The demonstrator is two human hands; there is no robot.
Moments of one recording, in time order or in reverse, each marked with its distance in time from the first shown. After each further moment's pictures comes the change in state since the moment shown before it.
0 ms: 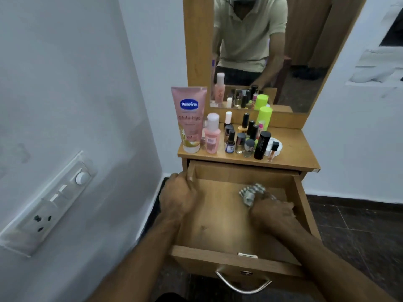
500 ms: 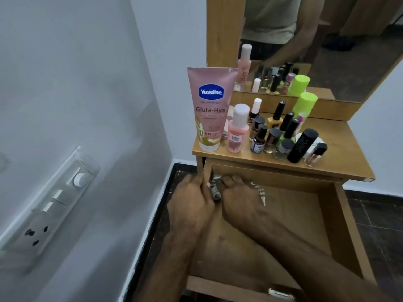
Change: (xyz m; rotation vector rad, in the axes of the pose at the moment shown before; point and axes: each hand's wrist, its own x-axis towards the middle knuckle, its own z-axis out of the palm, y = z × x) left_hand 0.006 -0.019 0.013 -0.036 0.057 0.044; right_hand 0.040 -0.107 0.003 -0.158 0.263 -0.549
